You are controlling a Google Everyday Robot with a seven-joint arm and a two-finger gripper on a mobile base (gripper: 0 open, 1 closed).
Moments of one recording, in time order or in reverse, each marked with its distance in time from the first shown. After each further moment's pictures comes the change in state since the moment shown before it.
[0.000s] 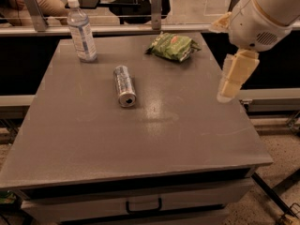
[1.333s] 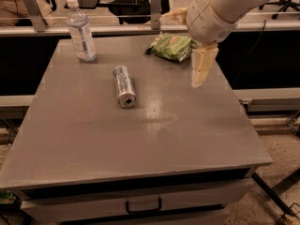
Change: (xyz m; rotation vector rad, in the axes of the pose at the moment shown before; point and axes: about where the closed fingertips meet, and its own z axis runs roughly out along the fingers) arm -0.063 -0.051 0.052 0.058 -0.140 -0.505
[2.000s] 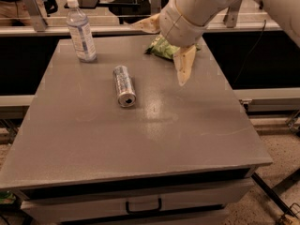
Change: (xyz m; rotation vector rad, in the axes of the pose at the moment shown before) arm -0.034 -0.018 0.036 -0.035 -0.013 -0.343
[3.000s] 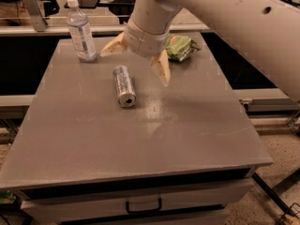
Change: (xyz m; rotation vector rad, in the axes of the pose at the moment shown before) arm -0.033 -0.017 0.063 -0.193 -0.029 -0.374
